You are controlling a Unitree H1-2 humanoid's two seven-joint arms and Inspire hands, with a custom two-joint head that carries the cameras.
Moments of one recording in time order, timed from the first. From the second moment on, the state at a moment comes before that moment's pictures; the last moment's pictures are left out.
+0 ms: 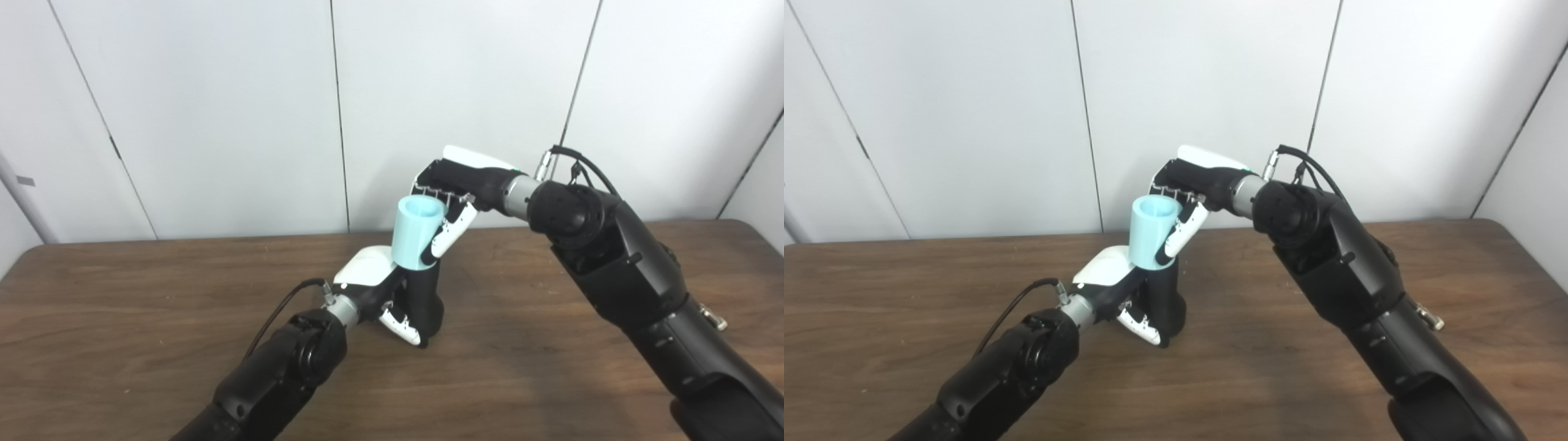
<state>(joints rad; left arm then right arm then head) -0.73 0.22 -0.71 0.41 0.62 0.14 -0.10 -0.90 -0.40 0.35 0.03 -0.49 0.44 0.63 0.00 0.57</state>
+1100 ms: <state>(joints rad) -0.73 0.22 -0.71 0.40 0.62 0.14 -0.10 -0.93 -0.42 0.35 0.02 -0.51 0.44 0.65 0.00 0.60</state>
